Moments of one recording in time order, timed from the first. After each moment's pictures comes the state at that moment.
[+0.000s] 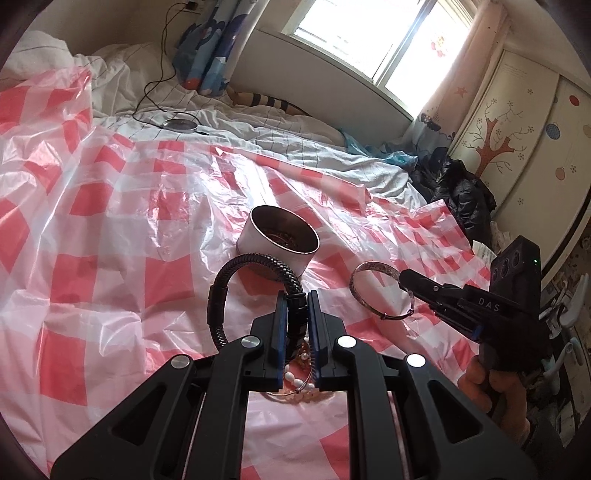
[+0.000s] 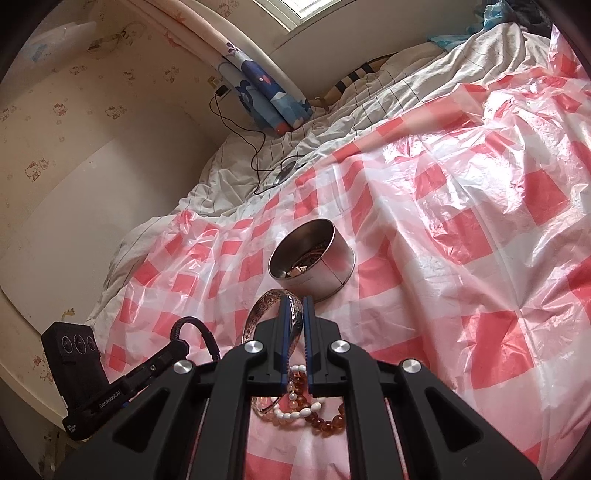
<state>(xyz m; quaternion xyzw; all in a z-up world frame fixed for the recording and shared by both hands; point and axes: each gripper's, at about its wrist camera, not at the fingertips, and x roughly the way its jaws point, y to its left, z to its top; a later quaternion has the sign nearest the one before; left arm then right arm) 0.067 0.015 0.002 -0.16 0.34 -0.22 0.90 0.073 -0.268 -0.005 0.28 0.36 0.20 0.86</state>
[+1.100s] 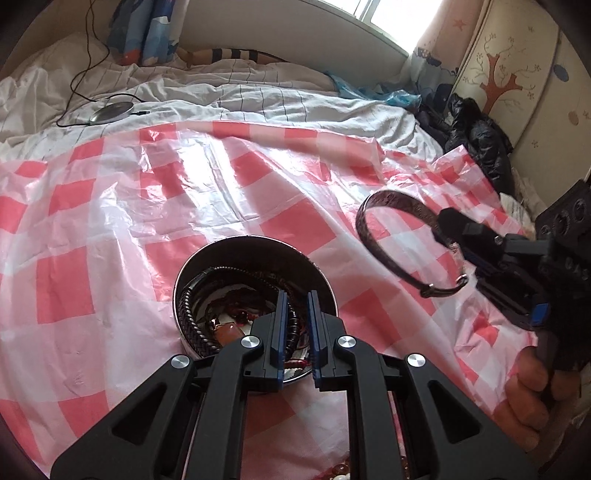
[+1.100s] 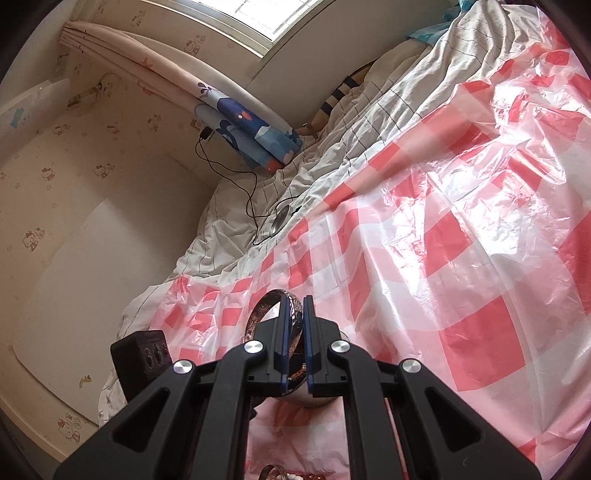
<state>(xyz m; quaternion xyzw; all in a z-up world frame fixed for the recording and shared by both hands) 0.228 -0.073 -0.033 -0.07 0.41 -0.25 0.87 0.179 -0.298 -0.017 0.37 0.33 0.20 0.85</state>
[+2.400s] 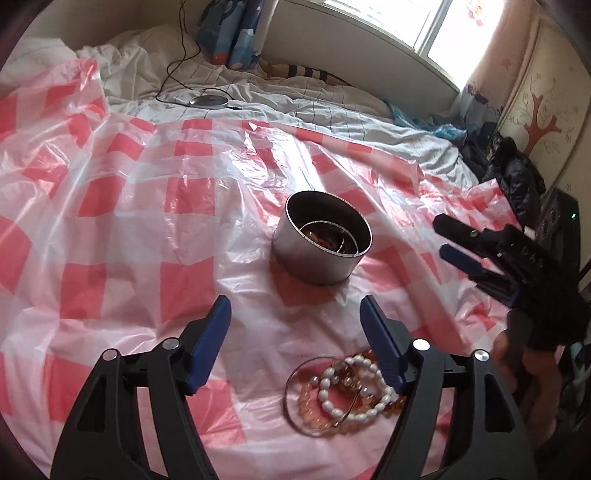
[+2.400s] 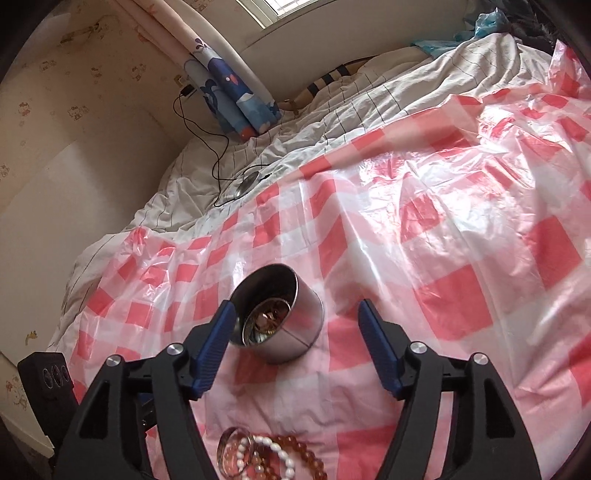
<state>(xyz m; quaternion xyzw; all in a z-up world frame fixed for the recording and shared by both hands) 0.107 -0.012 -0.015 -0.09 0.40 -0.12 0.90 0.139 -0.267 -0.009 0.25 0.39 0.14 0.88</state>
